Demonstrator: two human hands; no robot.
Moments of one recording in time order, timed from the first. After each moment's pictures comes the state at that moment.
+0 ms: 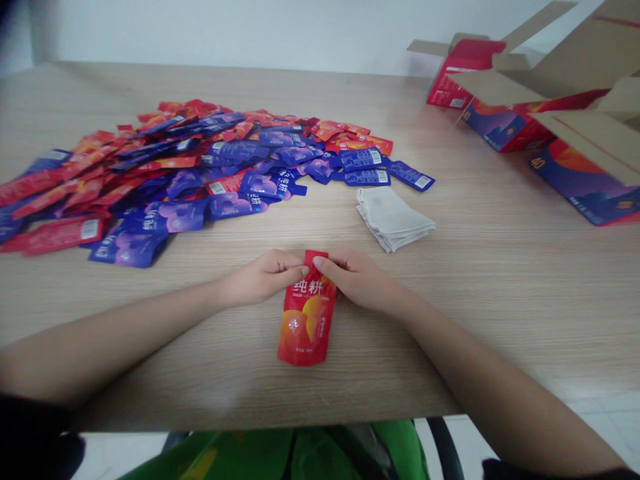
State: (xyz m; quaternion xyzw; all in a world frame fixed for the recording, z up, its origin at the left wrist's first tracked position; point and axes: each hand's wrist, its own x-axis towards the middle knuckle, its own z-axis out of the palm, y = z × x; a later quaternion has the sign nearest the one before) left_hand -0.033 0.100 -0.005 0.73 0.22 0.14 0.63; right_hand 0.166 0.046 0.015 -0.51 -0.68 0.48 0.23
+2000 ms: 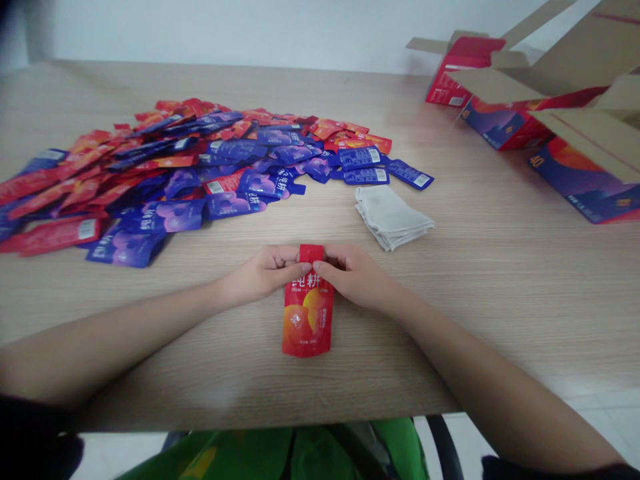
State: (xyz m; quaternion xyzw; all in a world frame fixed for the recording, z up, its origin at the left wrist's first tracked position) left_hand -0.029 0.097 -0.008 0.64 0.23 0.18 0.71; right_hand 0.165 0.049 0.013 -0.49 -0.67 0.48 0.28
